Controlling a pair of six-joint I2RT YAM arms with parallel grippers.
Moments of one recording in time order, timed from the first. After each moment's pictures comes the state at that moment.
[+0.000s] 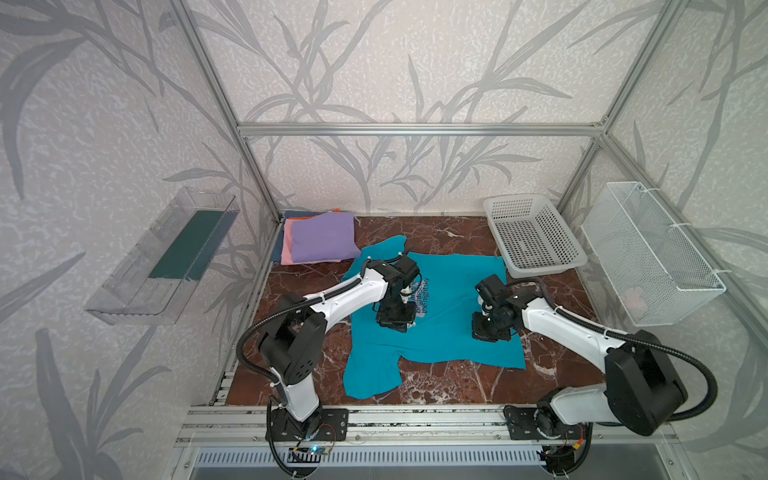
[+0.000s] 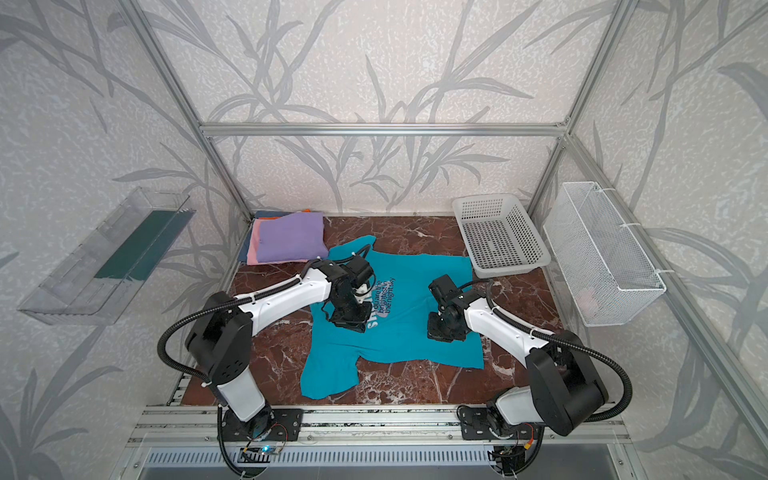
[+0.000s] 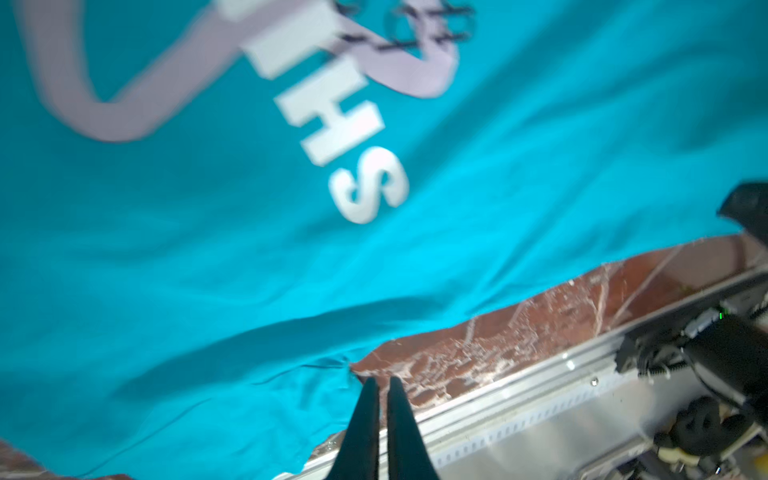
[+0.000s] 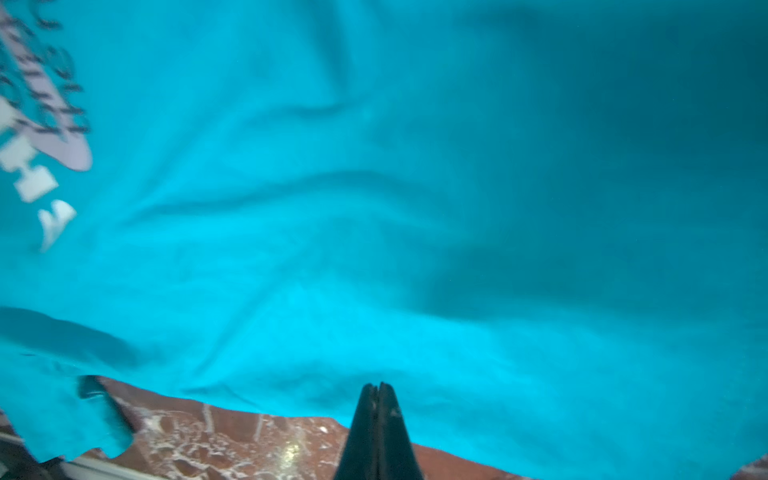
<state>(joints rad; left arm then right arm) -0.62 1.74 1.27 -1.05 0.27 -0.52 0.51 1.39 0.77 -0.77 -0.14 0.64</state>
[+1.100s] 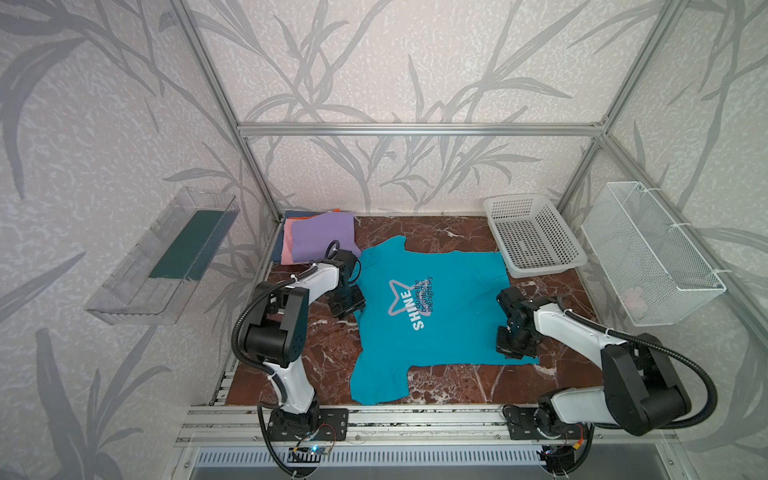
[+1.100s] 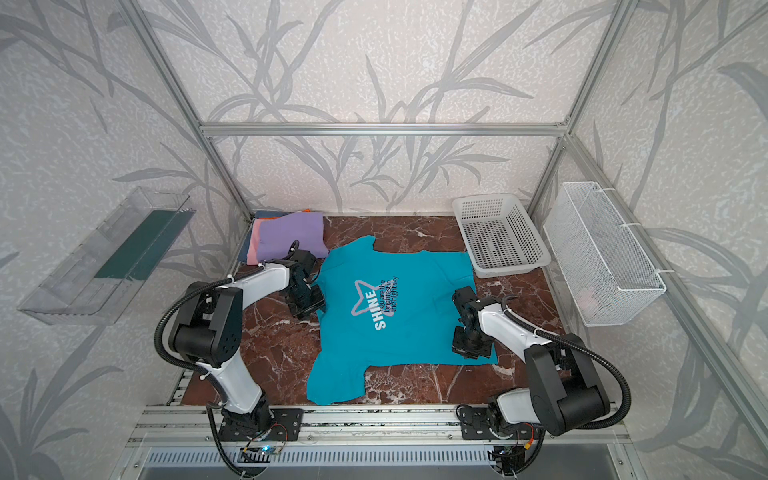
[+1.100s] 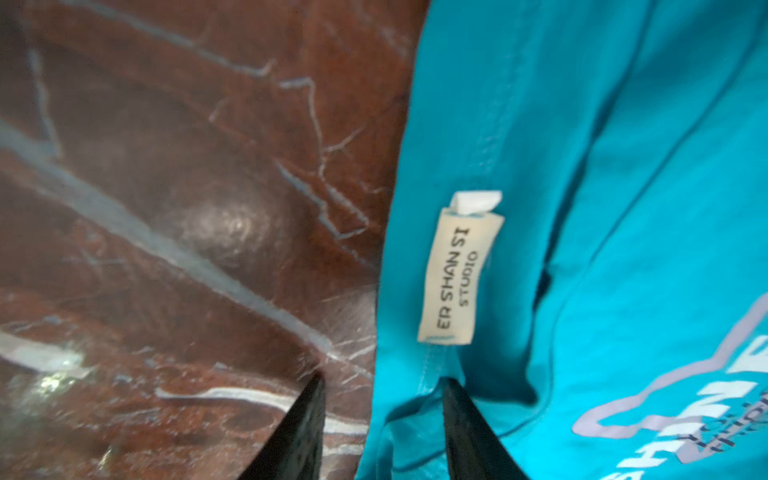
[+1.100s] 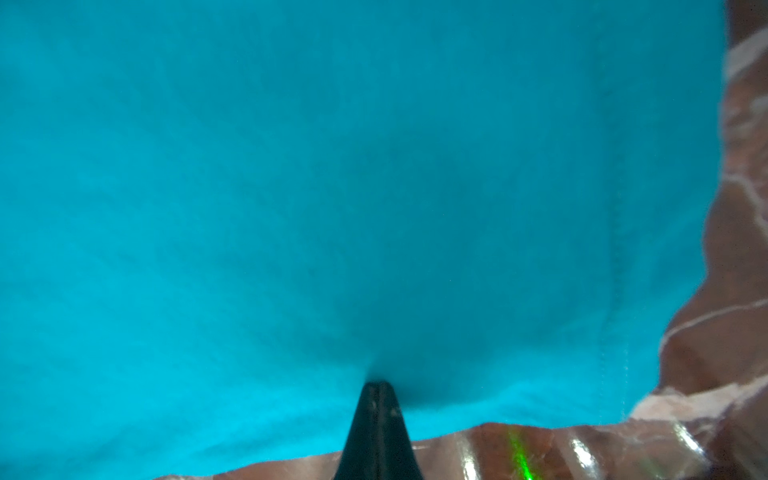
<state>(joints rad) -0.19 1.79 1.10 -0.80 0.16 -0.72 0.31 1.39 0.67 -0.89 -0.04 0.61</state>
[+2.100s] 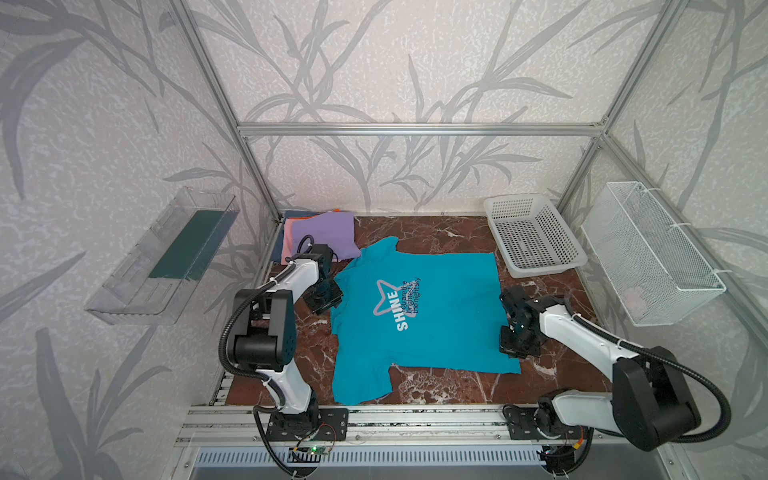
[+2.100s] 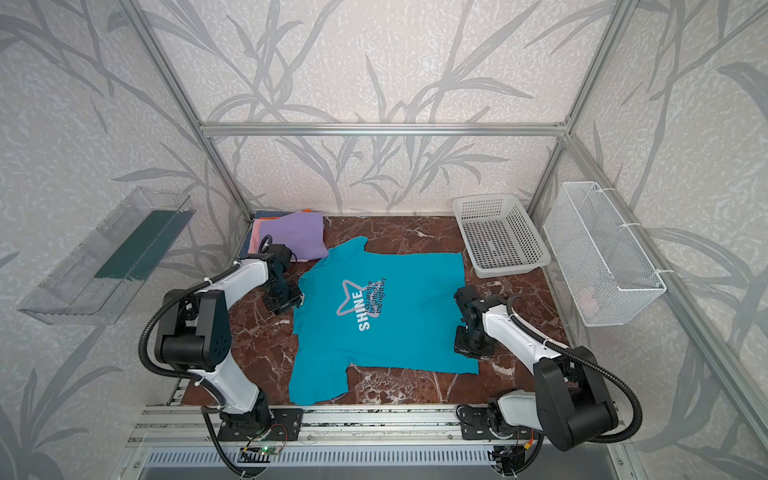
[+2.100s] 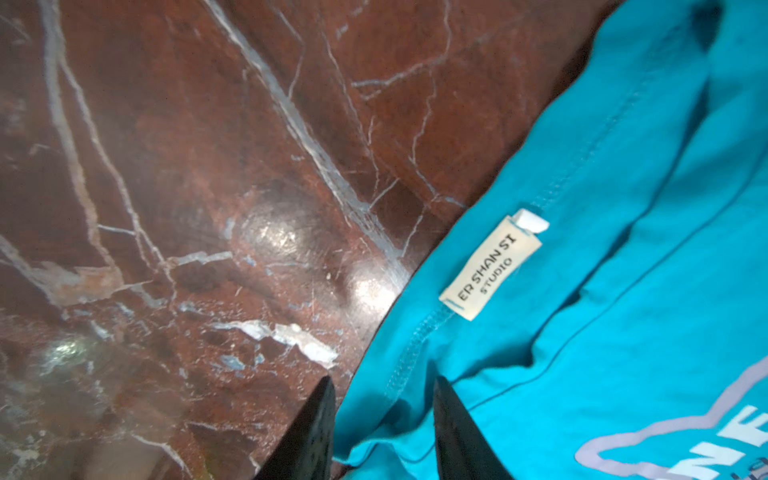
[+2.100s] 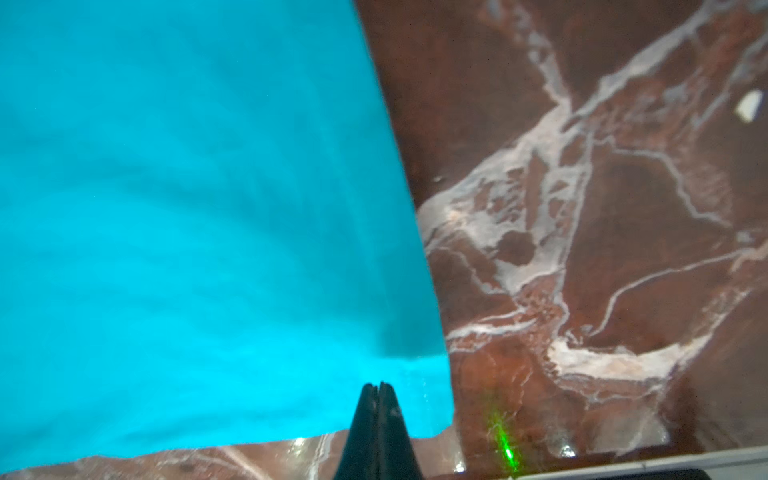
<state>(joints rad) -0.03 1.71 1.14 -0.93 -0.01 -0.68 0.37 1.30 0.73 -0.98 -0.03 0.58</state>
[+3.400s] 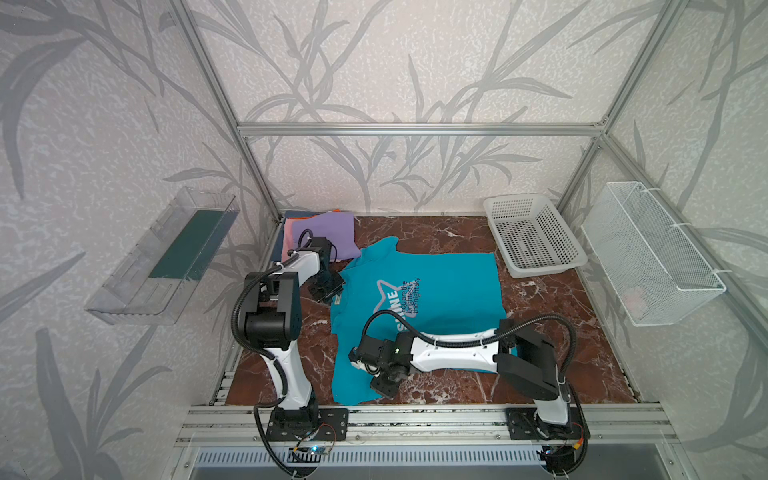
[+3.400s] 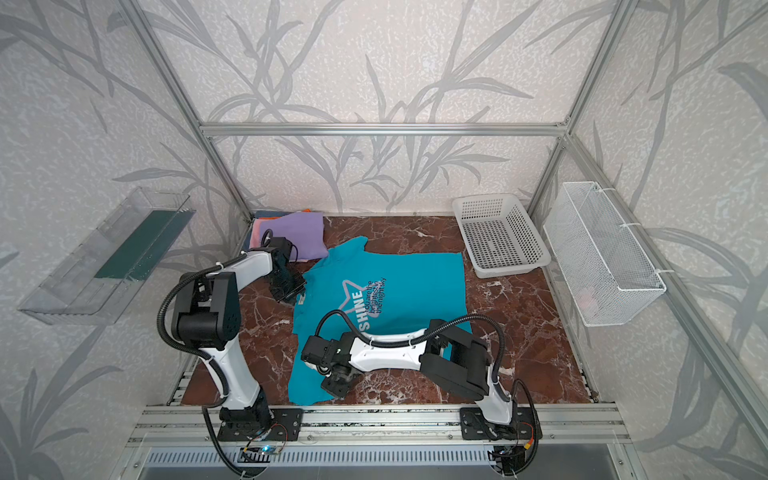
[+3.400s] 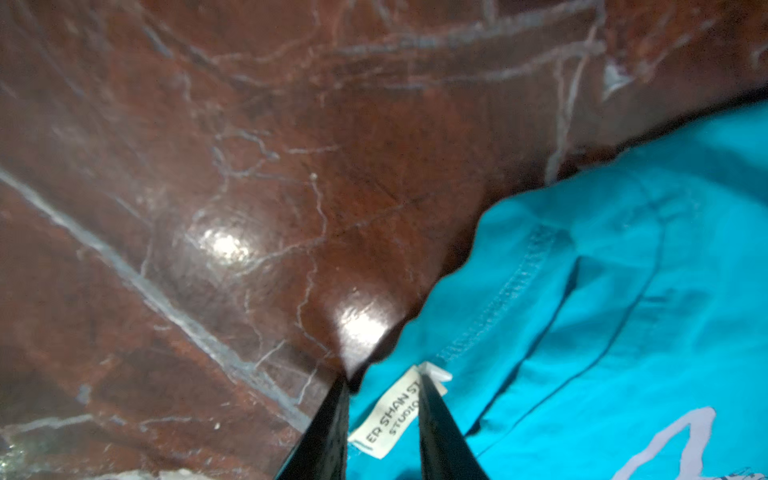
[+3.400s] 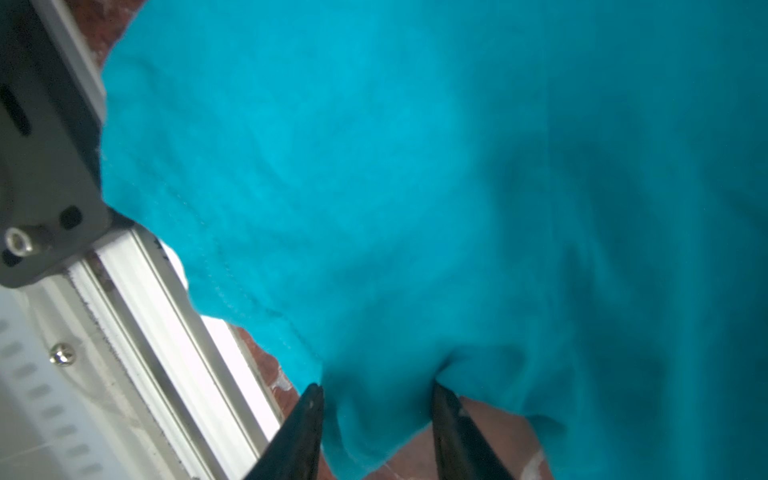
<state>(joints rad) 0.02 1.92 1.27 -0.80 0.08 -0.71 1.31 2.03 1.42 -0.69 -0.10 0.21</state>
